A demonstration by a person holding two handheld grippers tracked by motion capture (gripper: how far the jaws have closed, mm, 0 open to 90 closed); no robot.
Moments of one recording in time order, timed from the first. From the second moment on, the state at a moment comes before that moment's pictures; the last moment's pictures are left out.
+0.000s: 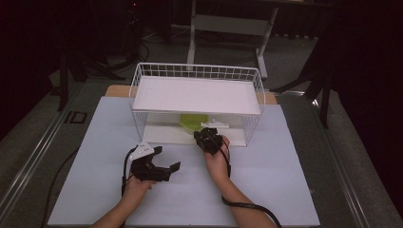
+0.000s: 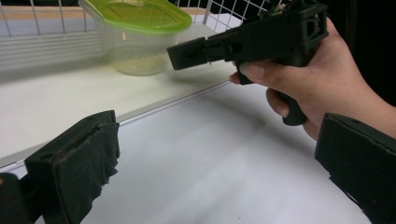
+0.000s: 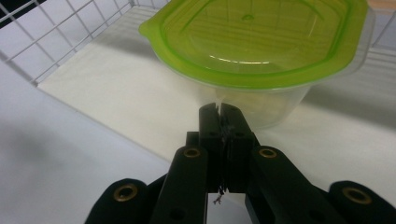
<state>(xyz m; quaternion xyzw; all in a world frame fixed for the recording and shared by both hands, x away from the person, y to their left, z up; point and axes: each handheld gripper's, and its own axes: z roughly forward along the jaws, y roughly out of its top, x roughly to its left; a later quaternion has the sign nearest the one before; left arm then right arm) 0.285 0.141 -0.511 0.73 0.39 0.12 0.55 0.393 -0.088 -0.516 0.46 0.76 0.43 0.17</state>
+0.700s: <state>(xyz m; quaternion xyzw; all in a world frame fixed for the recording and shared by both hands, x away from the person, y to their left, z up) 0.284 0.135 -0.504 0.73 0.37 0.11 0.57 0.343 -0.115 -0.504 0.41 0.78 0.46 0.14</state>
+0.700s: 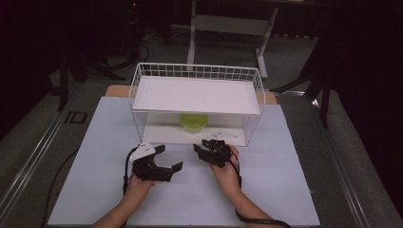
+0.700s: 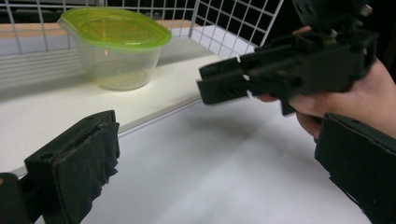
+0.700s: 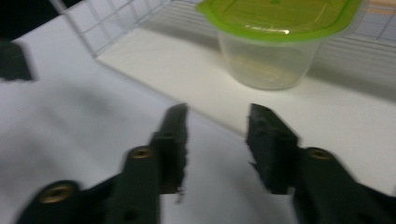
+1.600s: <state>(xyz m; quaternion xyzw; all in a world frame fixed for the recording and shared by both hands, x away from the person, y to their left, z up) 0.258 0.152 -0.485 0.74 0.34 0.09 0.57 0.290 -0.168 -0.479 0.37 0.77 0.50 0.15</state>
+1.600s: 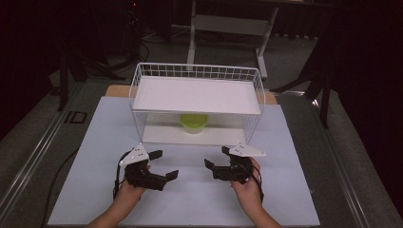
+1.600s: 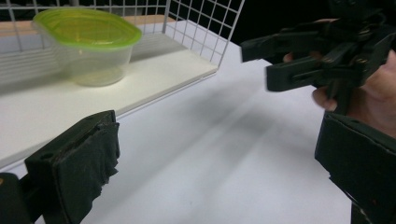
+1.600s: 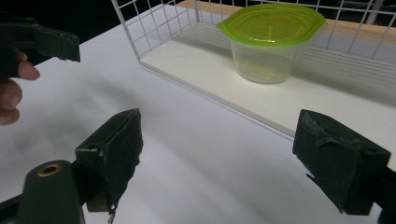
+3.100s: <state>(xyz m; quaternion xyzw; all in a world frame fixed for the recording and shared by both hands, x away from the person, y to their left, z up) 0.237 0.179 -0.509 0.74 0.36 0.09 0.56 0.260 -0.234 -0.502 0.37 0.79 0.46 0.16</state>
